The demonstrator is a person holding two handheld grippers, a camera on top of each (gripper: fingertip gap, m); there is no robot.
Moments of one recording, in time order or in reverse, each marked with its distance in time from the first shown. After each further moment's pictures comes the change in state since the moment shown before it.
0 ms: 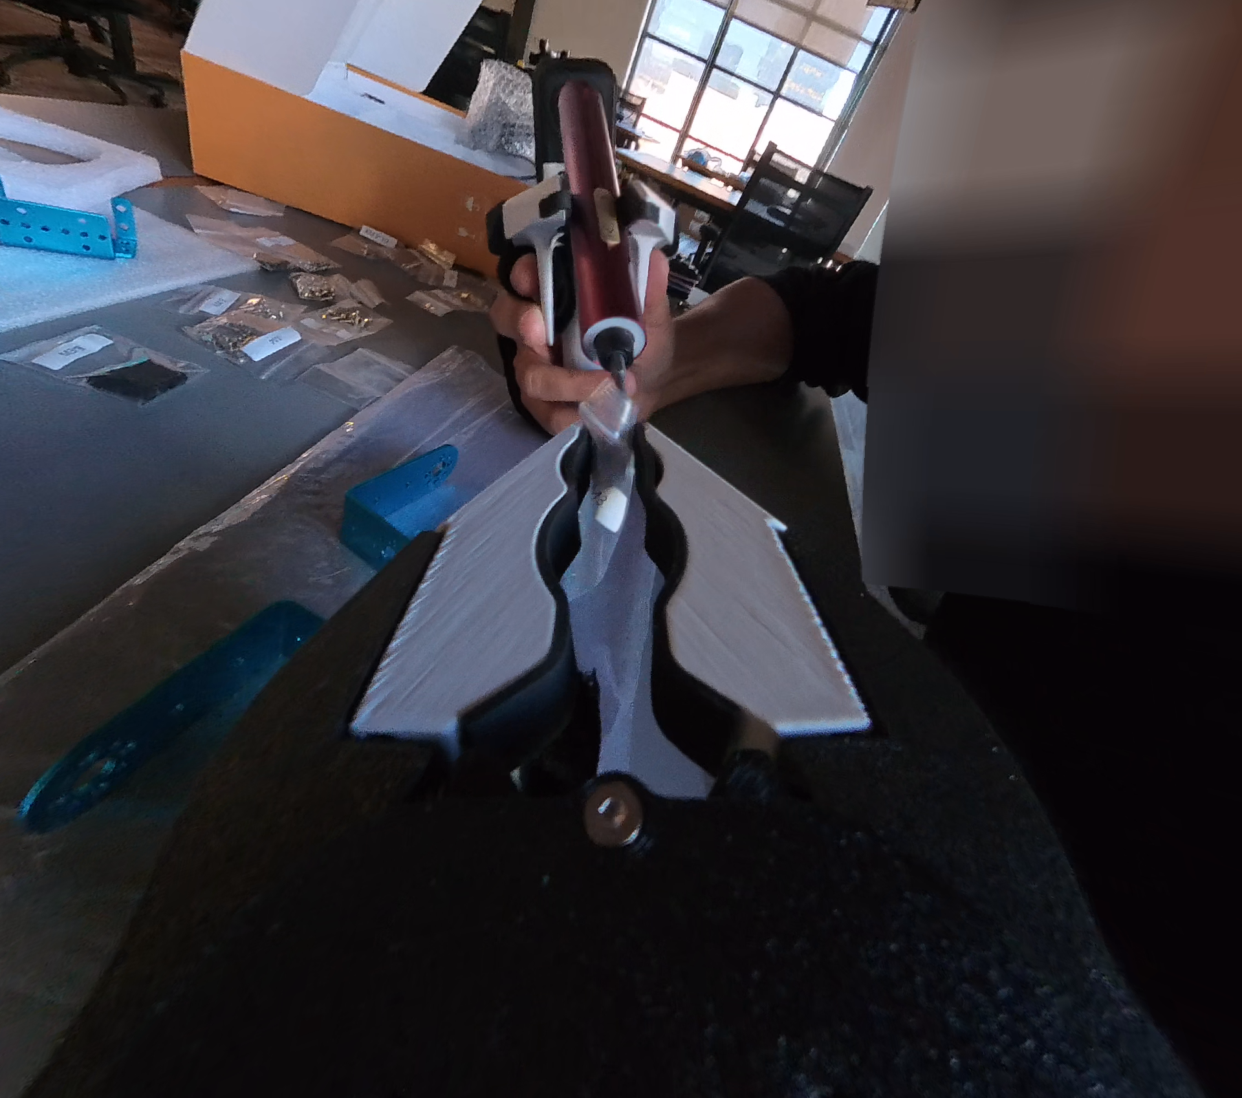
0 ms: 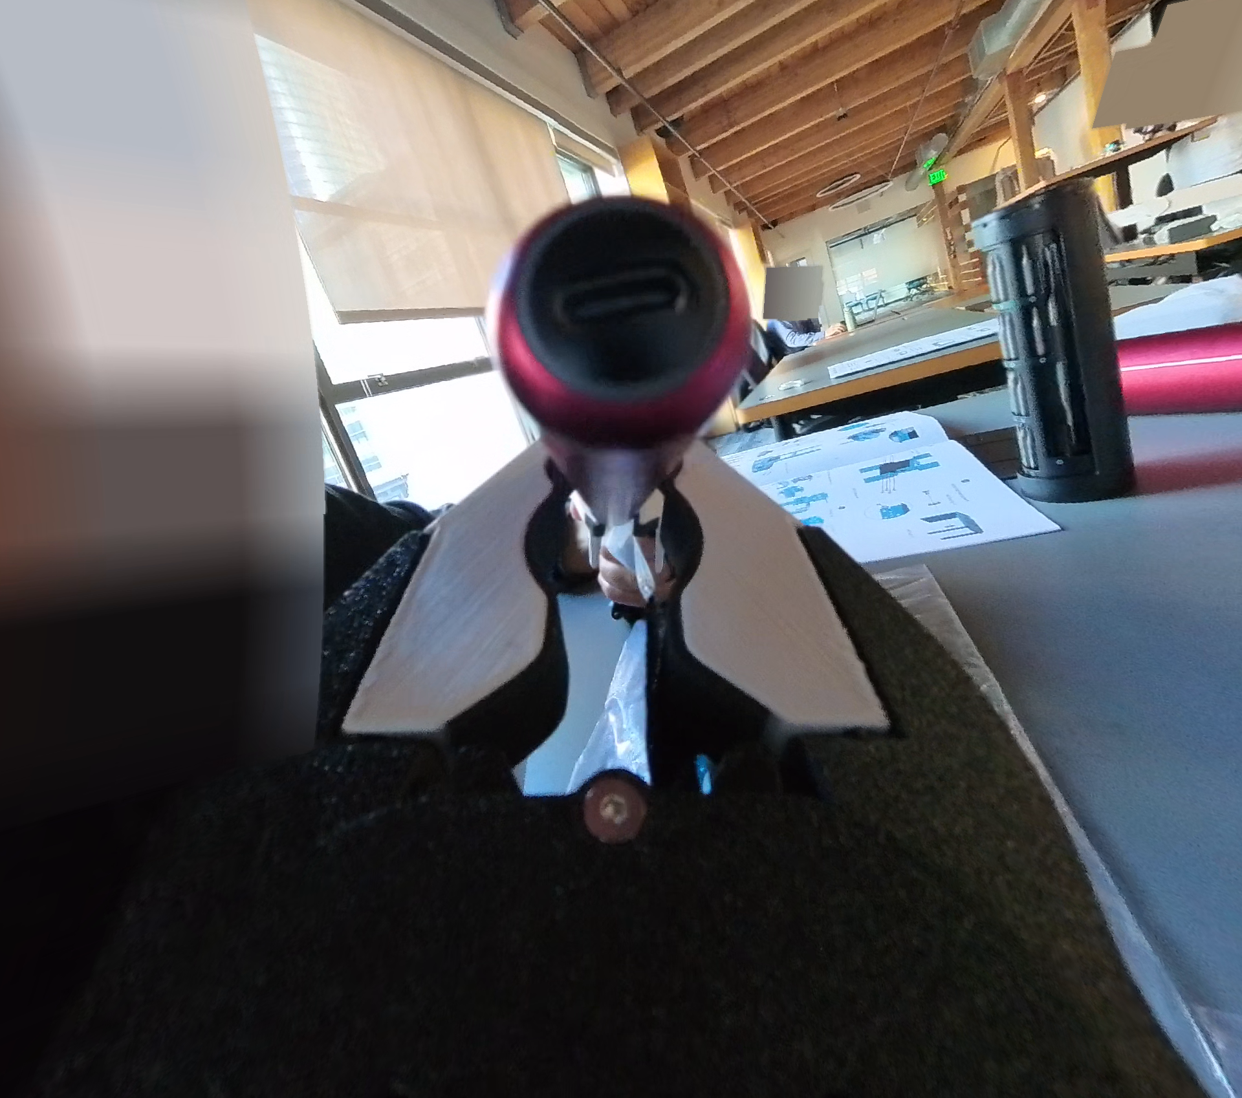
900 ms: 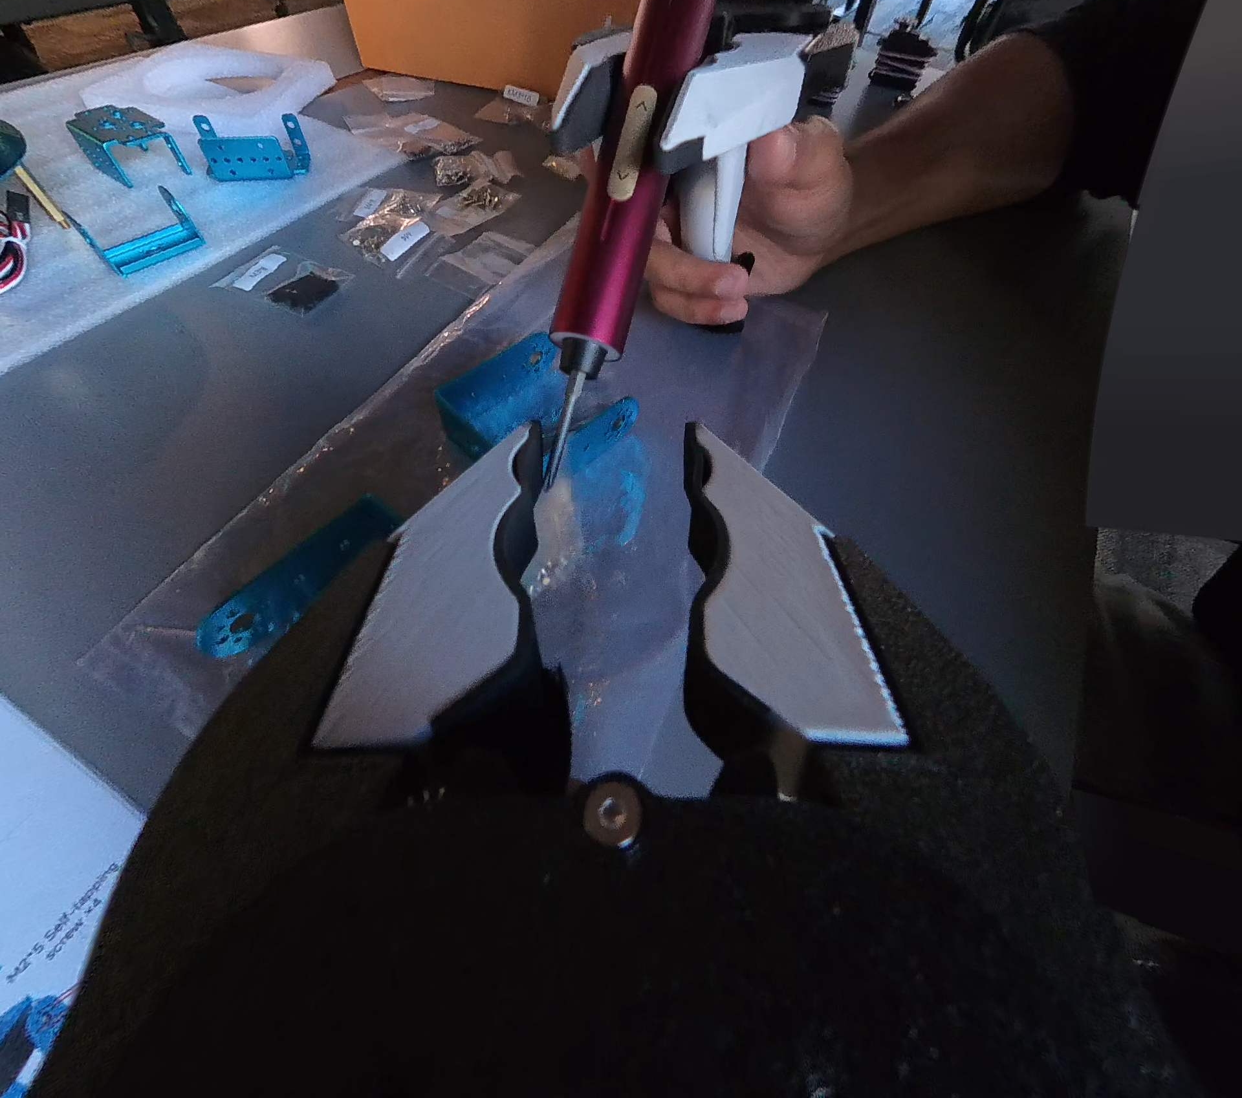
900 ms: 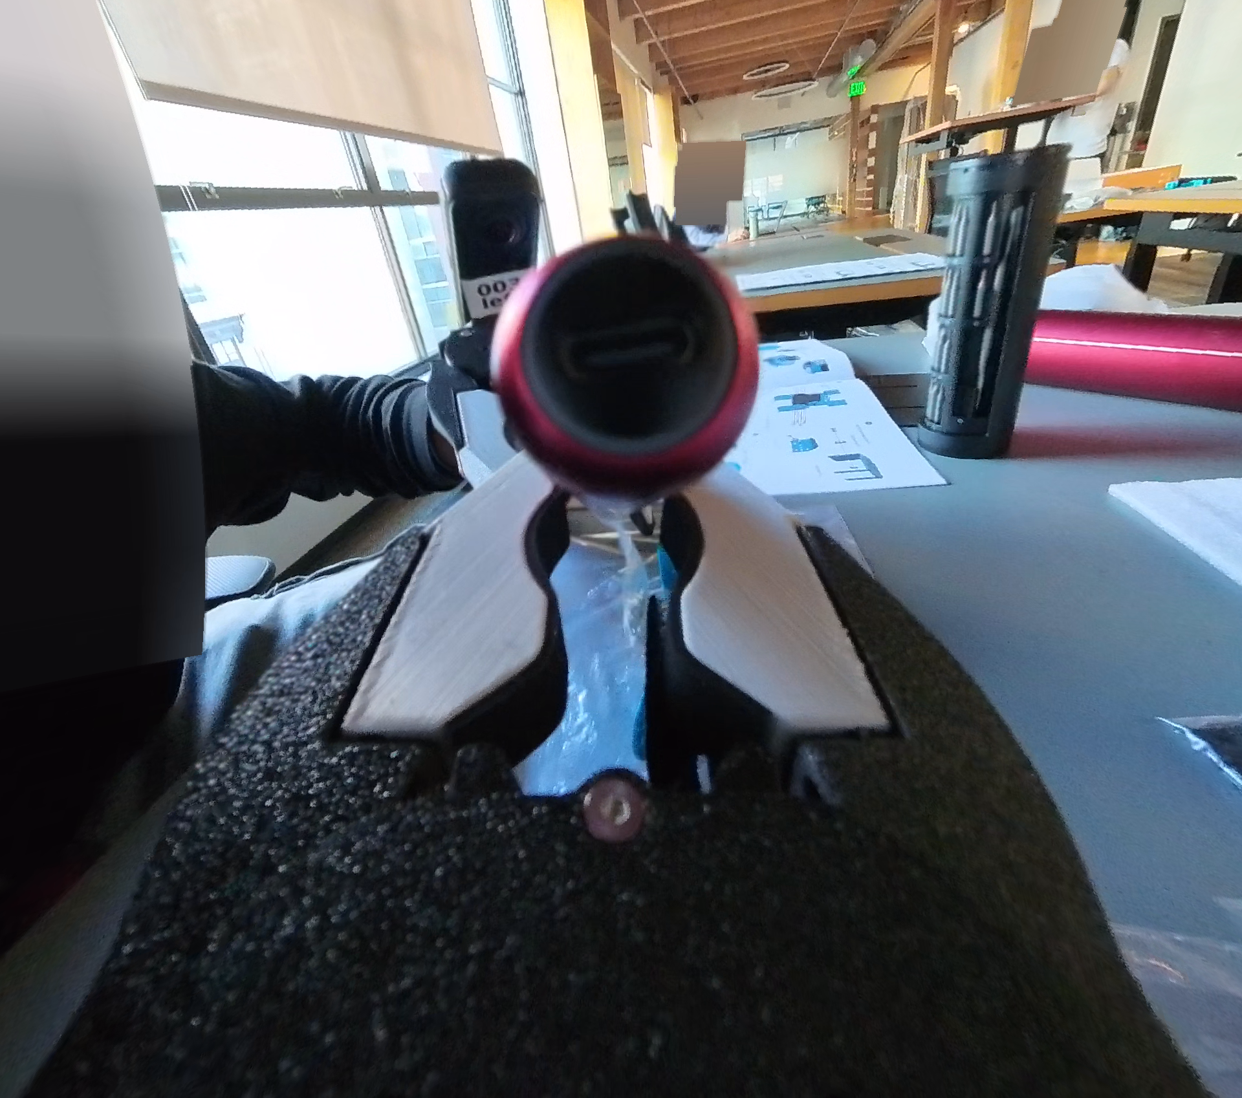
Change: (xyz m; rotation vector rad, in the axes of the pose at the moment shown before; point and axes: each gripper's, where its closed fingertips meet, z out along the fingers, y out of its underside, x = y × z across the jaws) left arm -0.017 0.037 0.006 -0.251 -0.348 0.228; right arm 0.005 0.031 0.011 -0.218 0.137 -0.222
